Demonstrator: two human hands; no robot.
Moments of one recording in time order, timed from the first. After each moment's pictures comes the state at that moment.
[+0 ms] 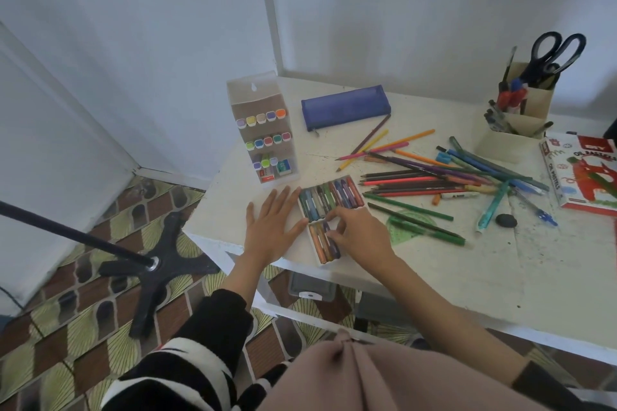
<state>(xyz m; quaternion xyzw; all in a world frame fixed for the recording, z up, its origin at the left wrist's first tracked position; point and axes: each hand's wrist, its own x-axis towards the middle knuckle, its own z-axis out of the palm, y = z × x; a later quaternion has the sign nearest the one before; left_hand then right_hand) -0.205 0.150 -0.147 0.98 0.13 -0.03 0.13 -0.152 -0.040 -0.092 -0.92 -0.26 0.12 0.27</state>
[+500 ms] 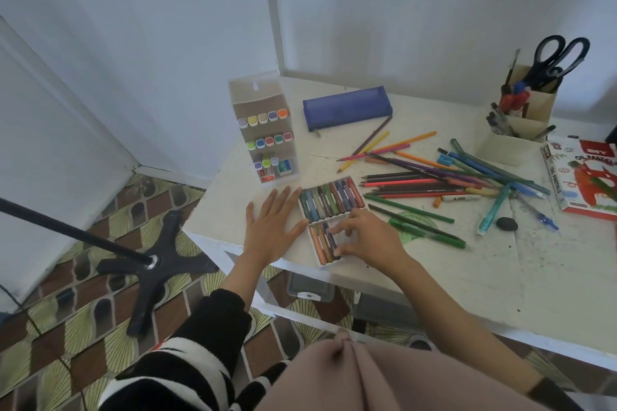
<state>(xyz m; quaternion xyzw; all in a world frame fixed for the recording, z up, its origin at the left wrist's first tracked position) -0.205 0.150 -0.146 0.98 0.13 -0.03 0.13 -0.141 -0.058 -0.094 -0.90 -0.32 0.17 0.22</state>
